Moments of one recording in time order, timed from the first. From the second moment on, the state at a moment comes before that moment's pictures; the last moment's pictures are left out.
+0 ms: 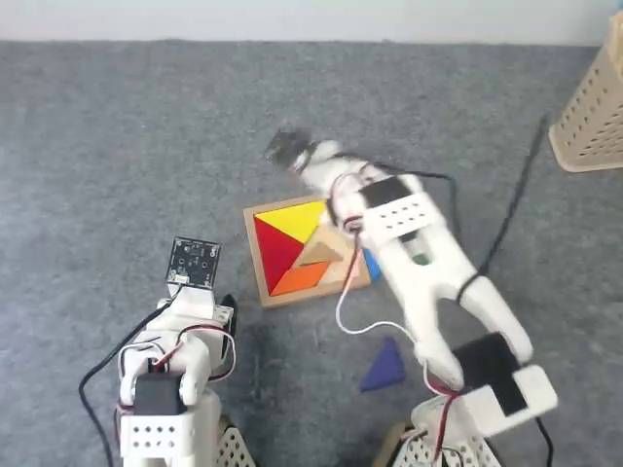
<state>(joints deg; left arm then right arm) -6.5 -103.3 96.7 72.0 -4.0 -25.3 -0.7 19.0 48.4 28.4</state>
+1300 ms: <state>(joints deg) -6.5 -103.3 96.7 72.0 -4.0 -23.2 17.3 16.2 48.4 10.6</state>
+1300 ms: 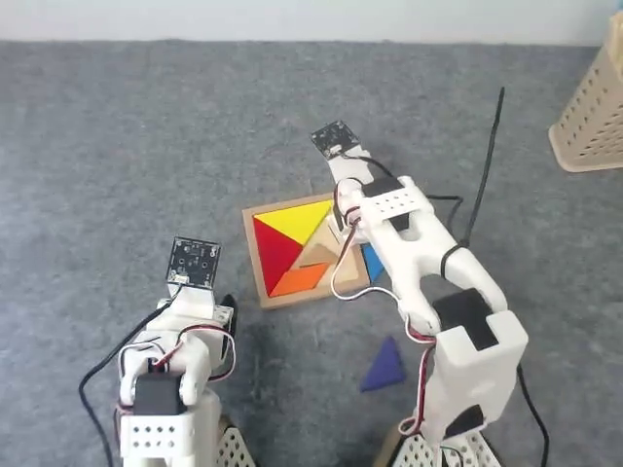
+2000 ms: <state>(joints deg) -6.5 -103.3 96.7 72.0 -4.0 -20.9 -1.8 35.2 49.1 9.3</state>
